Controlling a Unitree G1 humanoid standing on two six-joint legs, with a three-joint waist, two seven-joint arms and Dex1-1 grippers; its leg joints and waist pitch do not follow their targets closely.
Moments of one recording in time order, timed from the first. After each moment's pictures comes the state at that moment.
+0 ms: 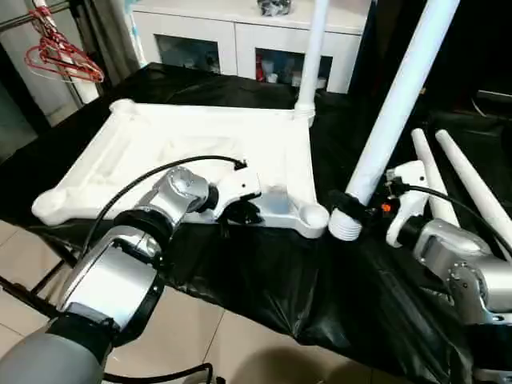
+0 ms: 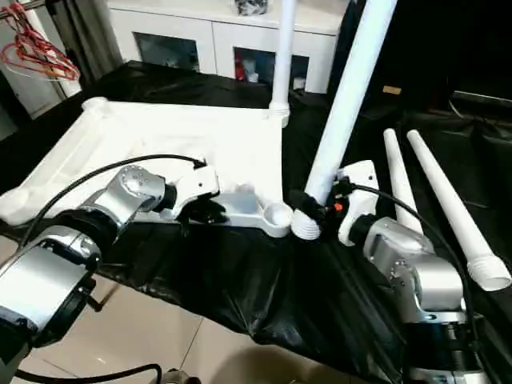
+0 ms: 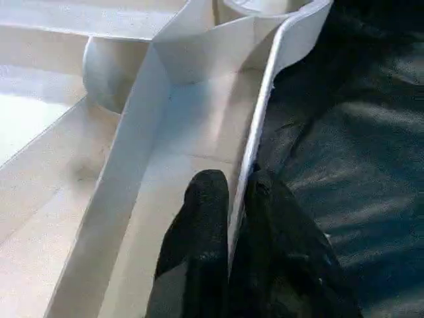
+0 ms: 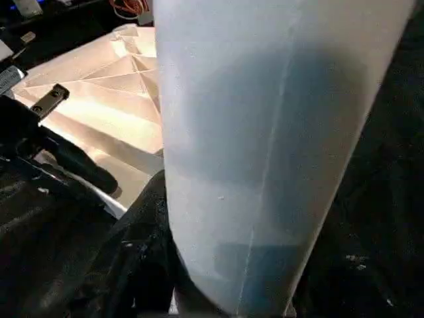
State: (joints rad) left arm -1.03 0.24 -0.38 1.27 0.15 -0.15 -1.09; right arm -0.31 -0.40 -0.07 0.02 0.41 0.60 0.59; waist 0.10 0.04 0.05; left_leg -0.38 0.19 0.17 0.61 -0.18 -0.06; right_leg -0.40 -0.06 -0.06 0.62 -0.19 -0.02
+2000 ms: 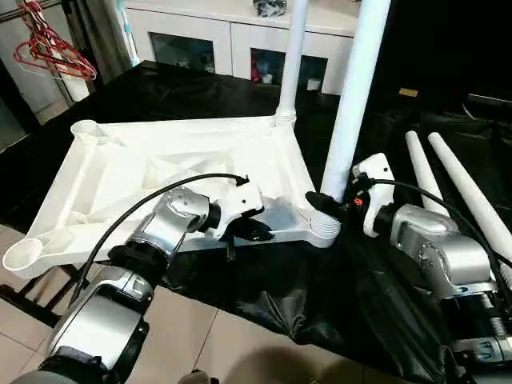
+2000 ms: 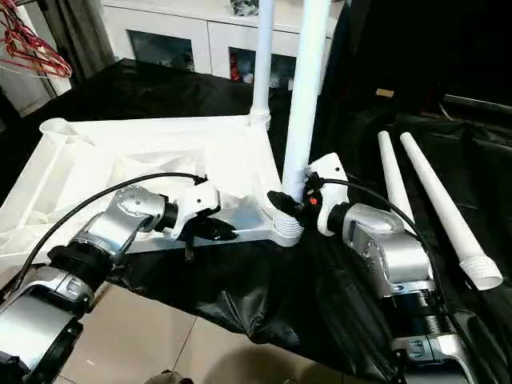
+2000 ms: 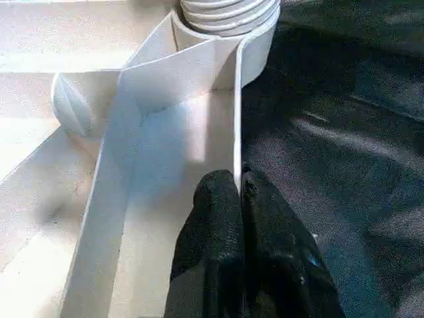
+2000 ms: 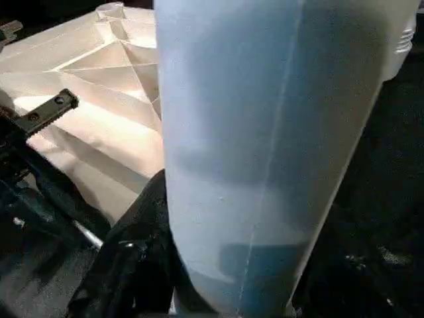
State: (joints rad) left arm -0.77 0.27 -0.33 0.82 0.11 0.03 -1.16; right arm -0.44 -0.36 0.03 0.22 0.31 0.51 0.68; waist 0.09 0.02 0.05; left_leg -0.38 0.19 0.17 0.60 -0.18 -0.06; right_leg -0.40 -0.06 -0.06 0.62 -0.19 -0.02
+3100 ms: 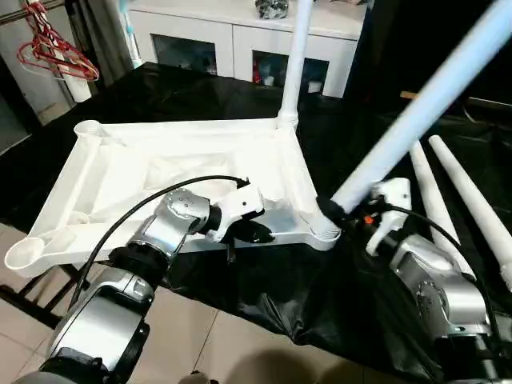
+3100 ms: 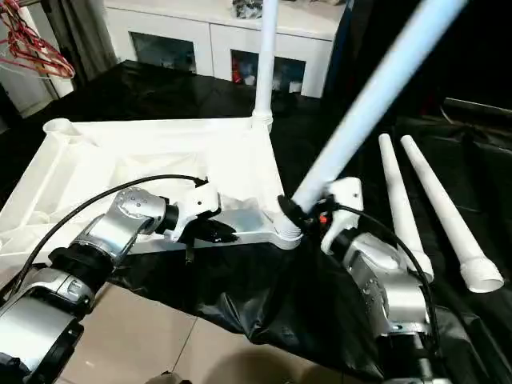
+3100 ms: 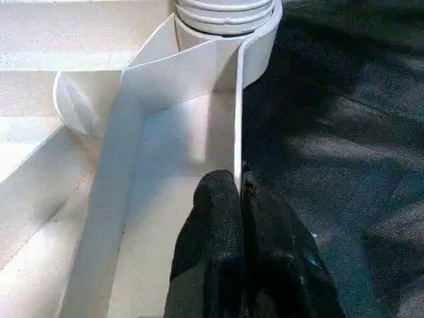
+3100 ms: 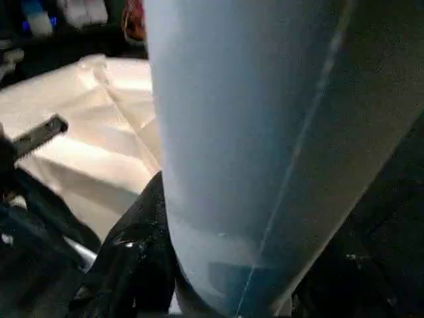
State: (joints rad) left arm -0.76 0.26 -0.33 0.84 0.12 0.01 -1.15; right arm -0.26 -0.29 0.00 0.16 0.30 0.28 0.62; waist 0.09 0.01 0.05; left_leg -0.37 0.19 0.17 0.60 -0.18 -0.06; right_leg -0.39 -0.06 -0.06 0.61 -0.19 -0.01
